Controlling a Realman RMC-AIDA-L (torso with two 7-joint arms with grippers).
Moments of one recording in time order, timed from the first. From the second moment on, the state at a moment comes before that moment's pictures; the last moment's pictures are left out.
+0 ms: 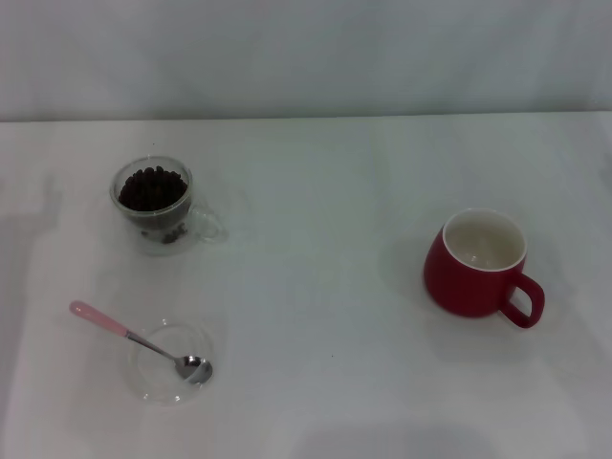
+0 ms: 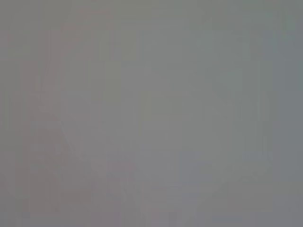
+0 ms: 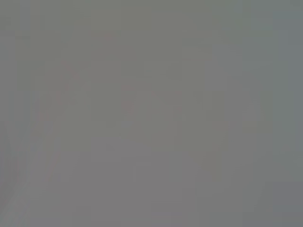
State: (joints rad) left arm -0.58 -2.08 0.54 -0.05 0.62 1.49 -0.28; right arm 0.40 2.01 -1.05 -0.13 -0.16 -1.61 0.00
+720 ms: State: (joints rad) left arm -0.60 -2.09 0.54 -0.06 0.63 1.46 -0.28; right arm 0.41 2.01 -1.09 -0.13 -0.16 -1.60 0.04
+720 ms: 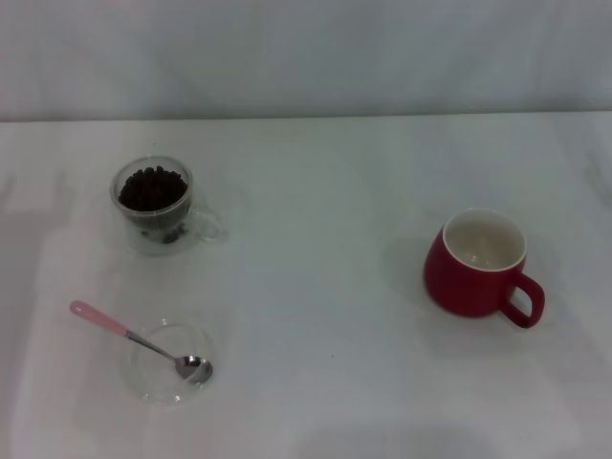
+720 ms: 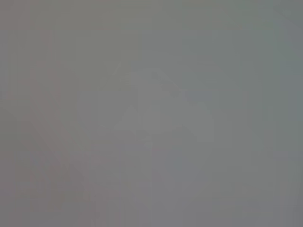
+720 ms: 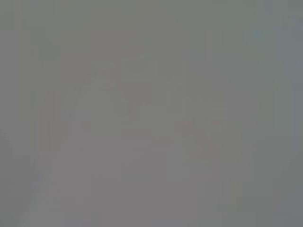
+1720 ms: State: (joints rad) left arm -0.48 -2.08 0.54 -0.03 0.69 1.44 -0.24; right arm 0.13 2.01 -1.62 -0.08 -0.24 -1.59 0.31
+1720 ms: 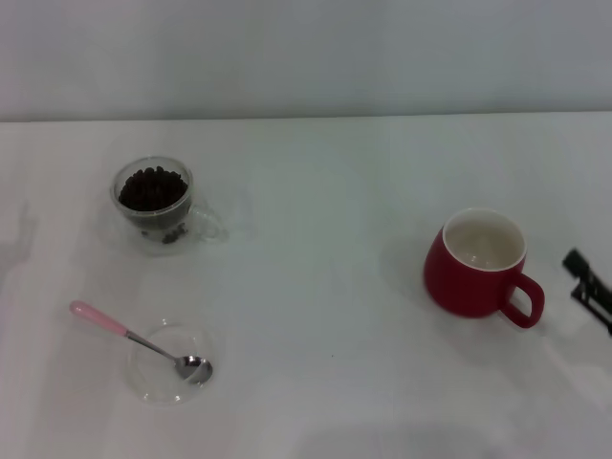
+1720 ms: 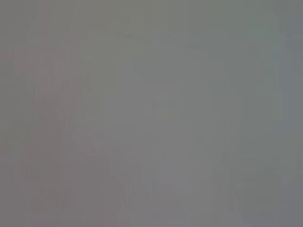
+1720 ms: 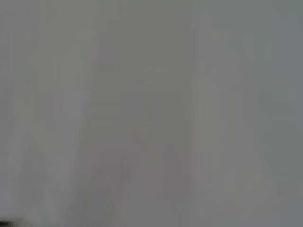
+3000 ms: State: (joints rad) left arm -0.39 -2.08 0.54 0.00 0.68 1.52 -0.25; right arm 0.12 2.02 -1.77 -0.19 -0.21 -1.24 0.30
